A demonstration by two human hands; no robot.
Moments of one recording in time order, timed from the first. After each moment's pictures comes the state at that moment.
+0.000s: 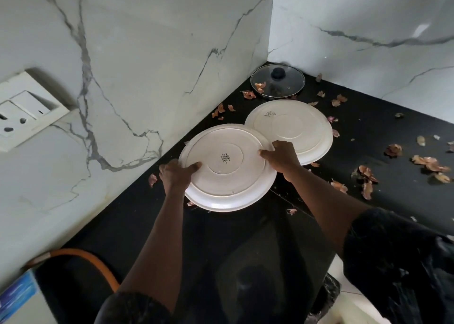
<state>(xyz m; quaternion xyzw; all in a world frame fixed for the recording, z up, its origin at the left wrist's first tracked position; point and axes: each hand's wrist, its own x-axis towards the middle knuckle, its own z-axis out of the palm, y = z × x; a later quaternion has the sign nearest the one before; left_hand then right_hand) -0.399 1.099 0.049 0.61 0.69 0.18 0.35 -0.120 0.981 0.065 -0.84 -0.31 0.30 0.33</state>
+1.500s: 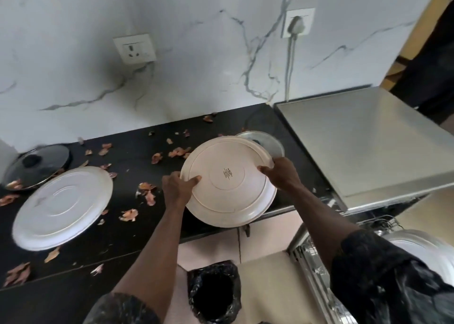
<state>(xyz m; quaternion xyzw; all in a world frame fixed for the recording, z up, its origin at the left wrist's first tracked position) -0.023 0.708 0.091 0.87 0.29 0.05 0.40 0.048 0.416 0.101 -0.94 0.04 0.06 0.33</state>
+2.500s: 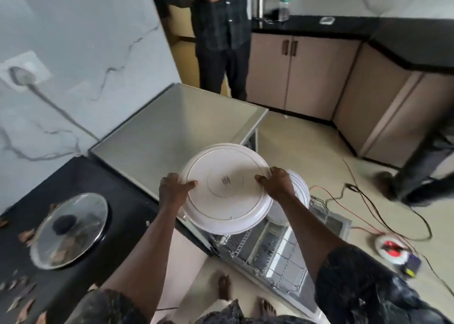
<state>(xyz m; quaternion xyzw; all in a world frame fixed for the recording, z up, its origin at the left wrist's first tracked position) 0.059 0.216 0.062 0.93 -0.06 -0.12 0.35 -0.125 -0.035 0.053 -0.81 0.43 -0.05 0.40</state>
